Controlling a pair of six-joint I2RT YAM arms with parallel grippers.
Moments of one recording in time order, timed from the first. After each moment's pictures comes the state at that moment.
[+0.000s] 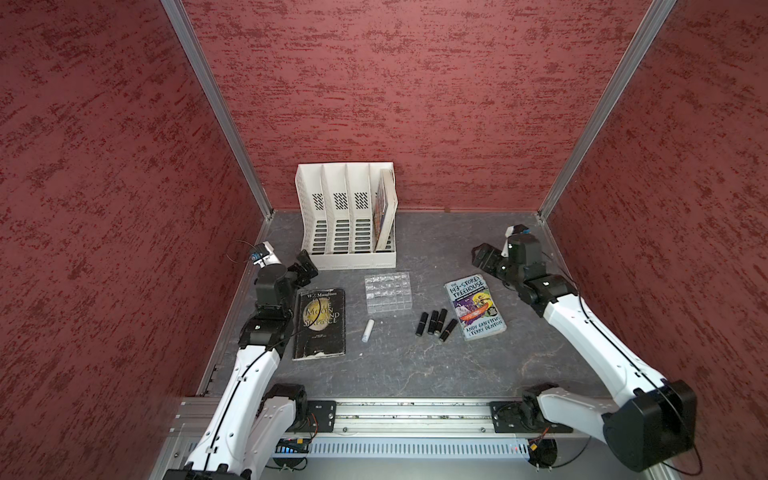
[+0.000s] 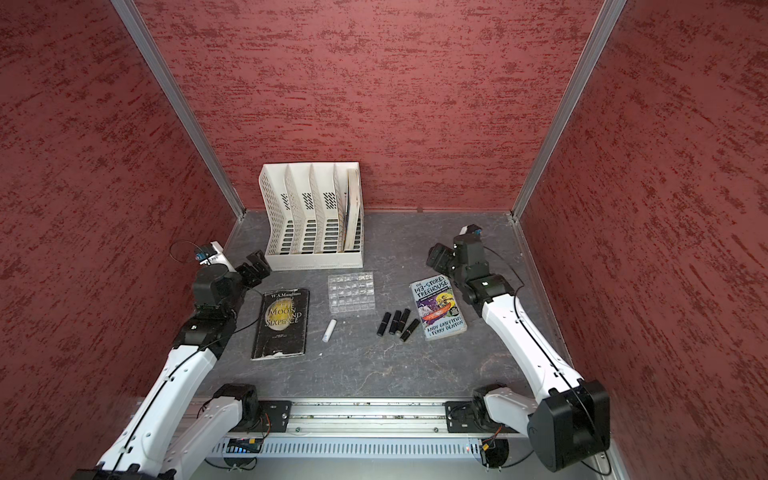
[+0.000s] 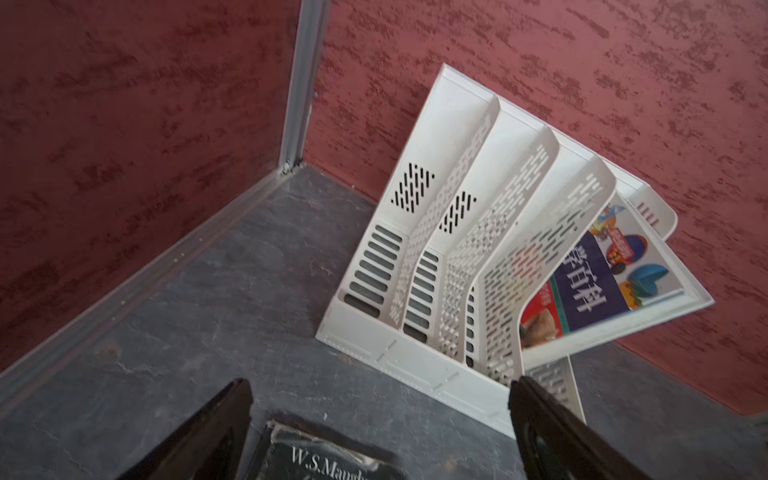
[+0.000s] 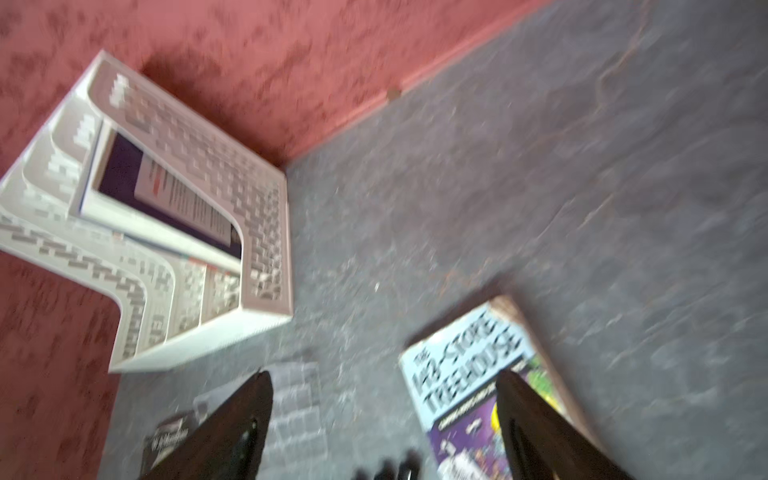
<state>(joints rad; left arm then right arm) -0.05 0.81 0.67 -0.21 -0.18 -0.50 0.36 1.19 0.98 -0.45 0.04 0.72</state>
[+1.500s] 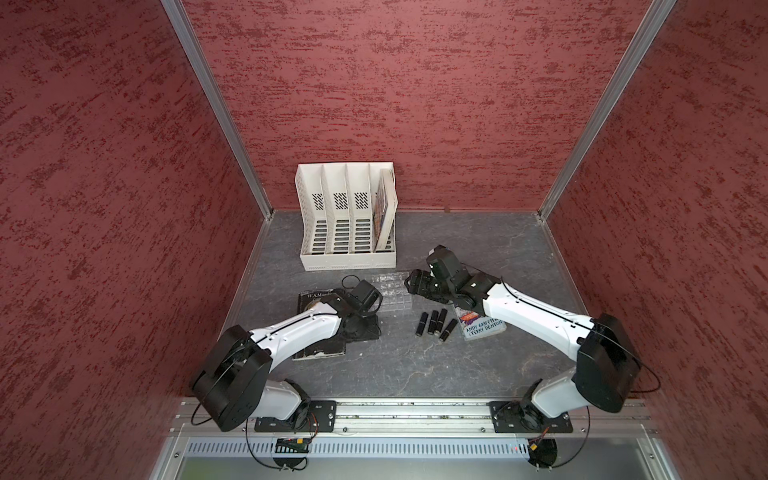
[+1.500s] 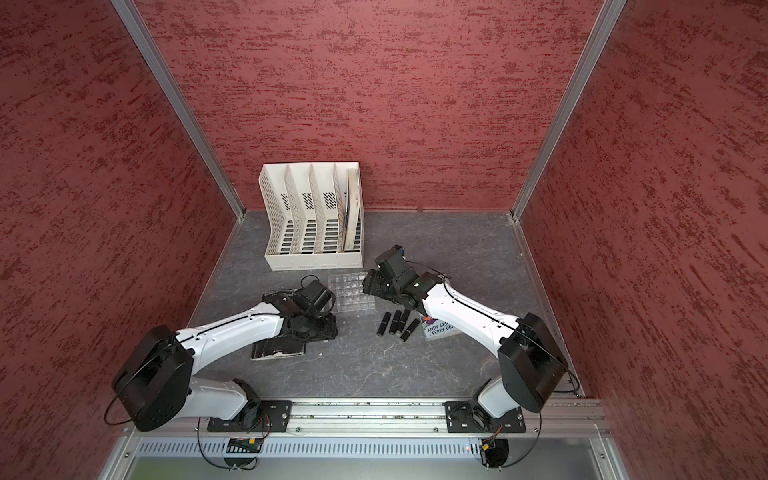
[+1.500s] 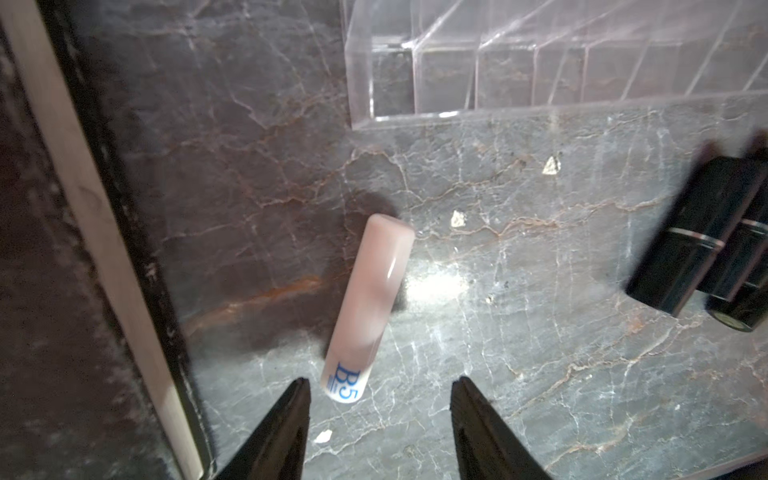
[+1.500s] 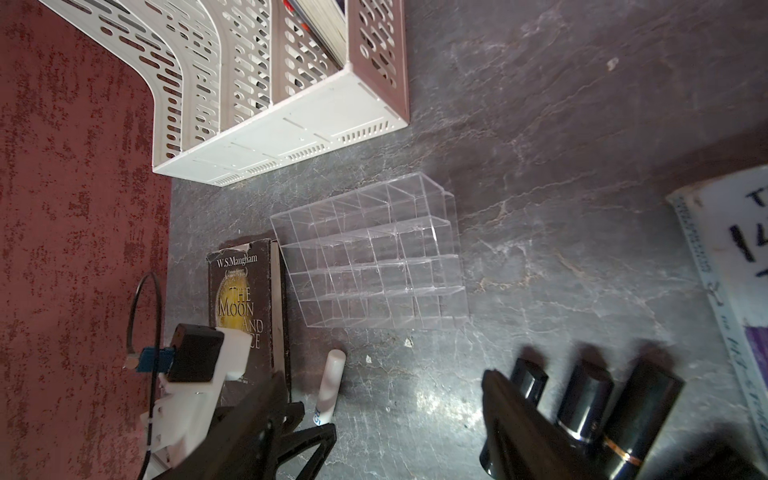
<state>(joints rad) -0.66 1.40 0.77 -0.66 0.06 -0.73 0.74 1.52 1.11 -0.38 -0.02 0.91</state>
